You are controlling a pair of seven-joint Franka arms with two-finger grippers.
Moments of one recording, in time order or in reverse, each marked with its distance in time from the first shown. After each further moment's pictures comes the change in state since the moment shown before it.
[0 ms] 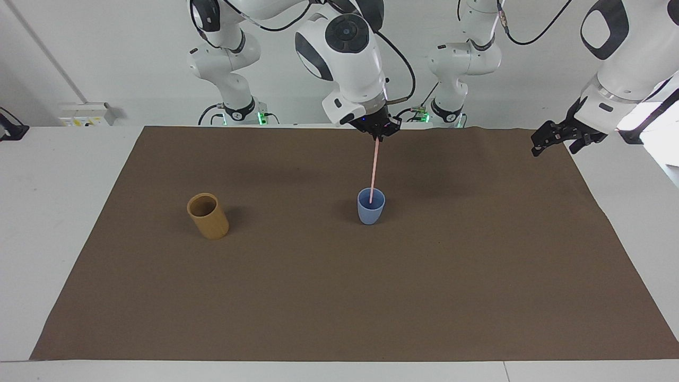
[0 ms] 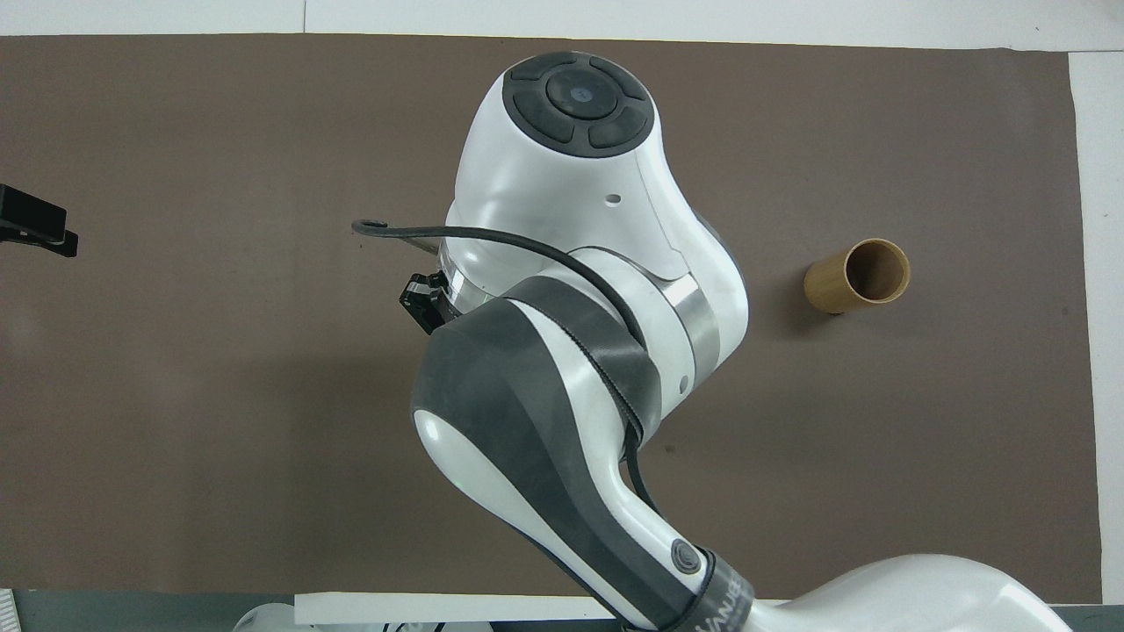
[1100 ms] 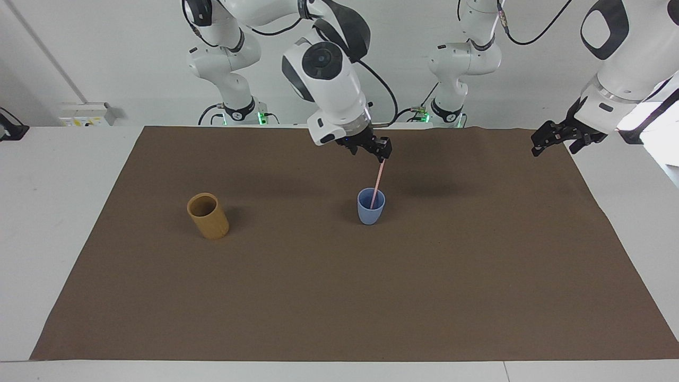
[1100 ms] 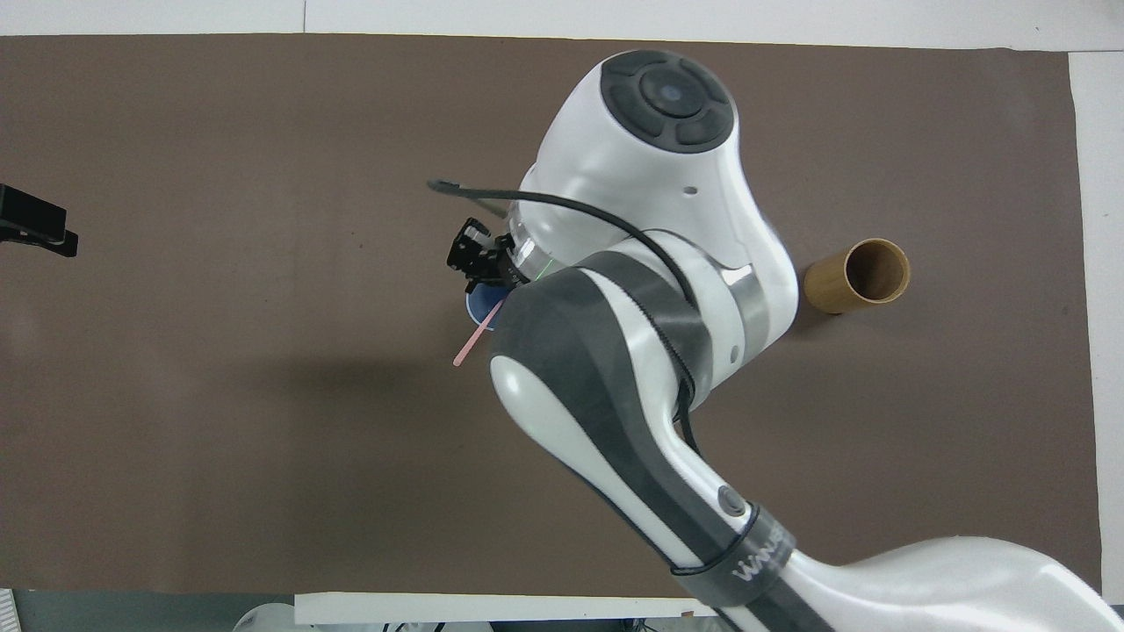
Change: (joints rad) left arm 0.000 0.000 0.000 0.000 0.000 0.000 0.000; right arm -0.129 -0.060 -0.014 -0.117 -0.099 0.137 -0.096
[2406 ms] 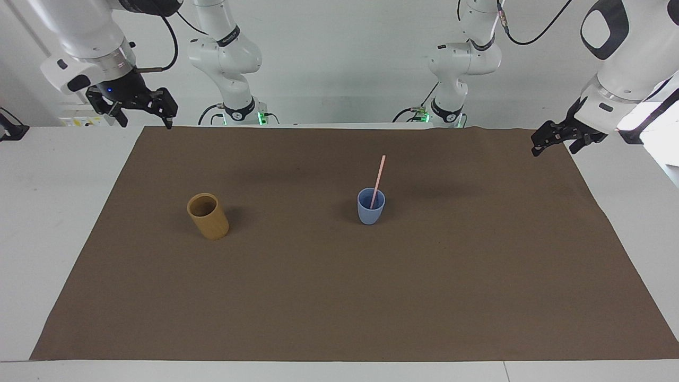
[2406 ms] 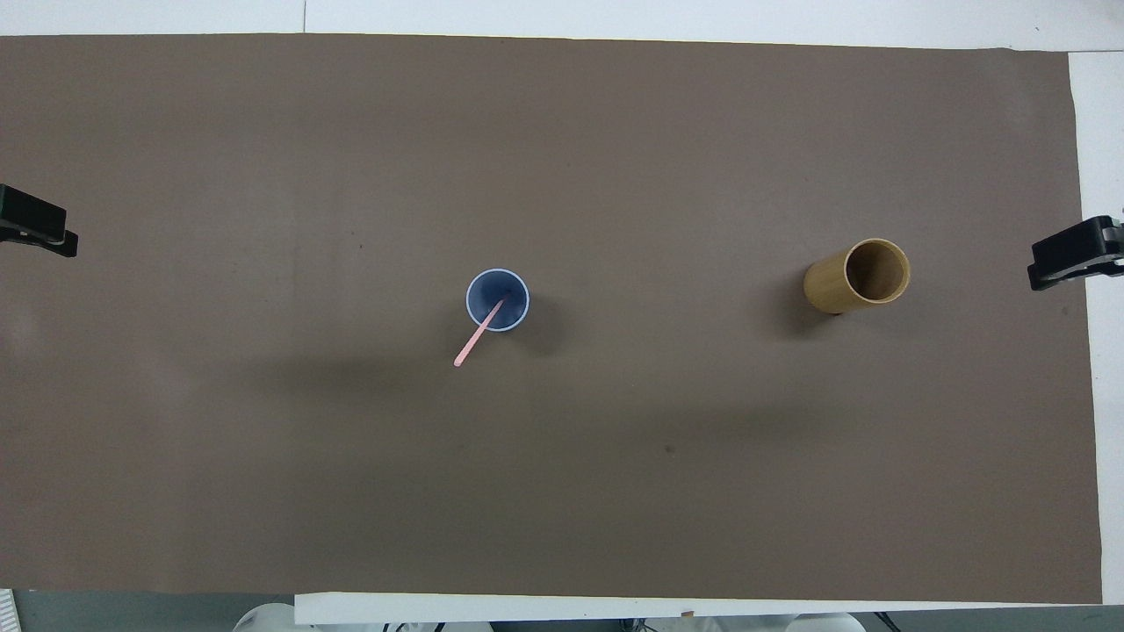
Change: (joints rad) left arm 0.000 0.000 0.000 0.000 0.000 0.000 0.000; right arm -0.540 -0.325 -0.009 -0.091 -0.370 -0.418 -1.041
